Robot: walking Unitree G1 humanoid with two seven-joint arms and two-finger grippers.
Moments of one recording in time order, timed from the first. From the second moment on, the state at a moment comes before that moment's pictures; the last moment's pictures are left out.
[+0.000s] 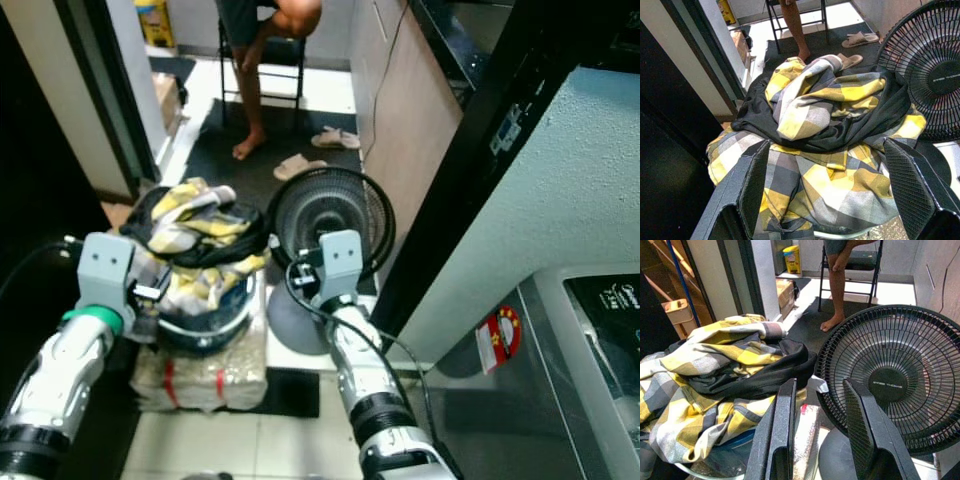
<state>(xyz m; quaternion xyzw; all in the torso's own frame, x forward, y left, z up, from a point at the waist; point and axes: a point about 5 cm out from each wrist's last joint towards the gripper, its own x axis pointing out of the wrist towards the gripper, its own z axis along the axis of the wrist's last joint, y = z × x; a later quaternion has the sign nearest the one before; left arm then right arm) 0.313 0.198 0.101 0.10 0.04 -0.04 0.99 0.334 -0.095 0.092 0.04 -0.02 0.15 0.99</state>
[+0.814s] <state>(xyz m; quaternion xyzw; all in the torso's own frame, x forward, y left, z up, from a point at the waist) 0.315 0.198 0.108 0.11 0.03 -0.04 0.99 0.335 -0.091 0.096 0.00 -0.03 0.16 0.99</state>
